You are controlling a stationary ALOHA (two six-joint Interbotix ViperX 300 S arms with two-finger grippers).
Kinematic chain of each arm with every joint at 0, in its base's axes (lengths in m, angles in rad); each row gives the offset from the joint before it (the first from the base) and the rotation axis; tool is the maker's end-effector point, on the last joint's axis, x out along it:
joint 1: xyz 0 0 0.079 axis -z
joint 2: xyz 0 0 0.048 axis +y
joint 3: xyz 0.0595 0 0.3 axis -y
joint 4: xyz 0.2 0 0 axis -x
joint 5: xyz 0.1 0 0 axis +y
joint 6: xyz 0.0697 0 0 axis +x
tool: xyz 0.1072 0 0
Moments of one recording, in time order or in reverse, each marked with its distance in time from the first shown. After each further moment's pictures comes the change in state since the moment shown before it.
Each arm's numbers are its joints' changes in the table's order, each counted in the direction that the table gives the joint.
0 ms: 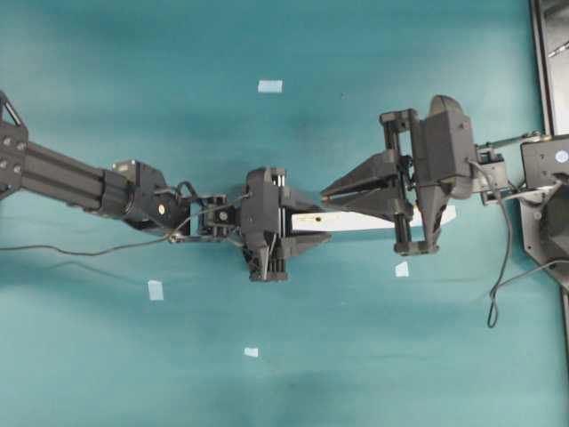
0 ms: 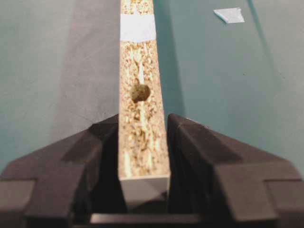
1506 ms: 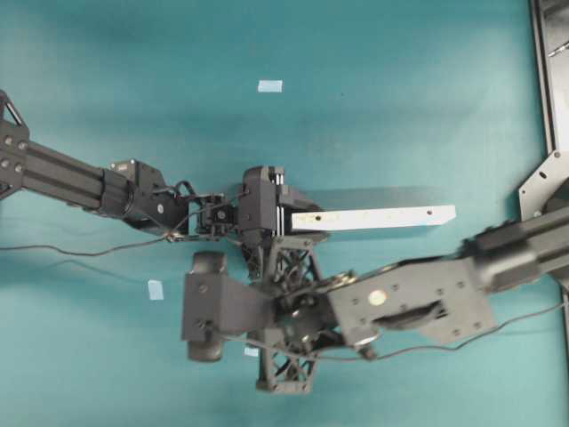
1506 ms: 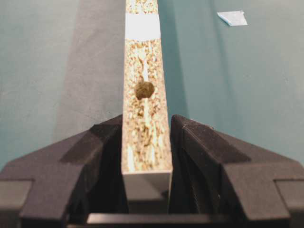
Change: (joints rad) left arm -0.005 0.005 -0.006 0.000 -0.032 -0.009; right arm -0.390 0.554 0.933 -0.290 1.207 0.041
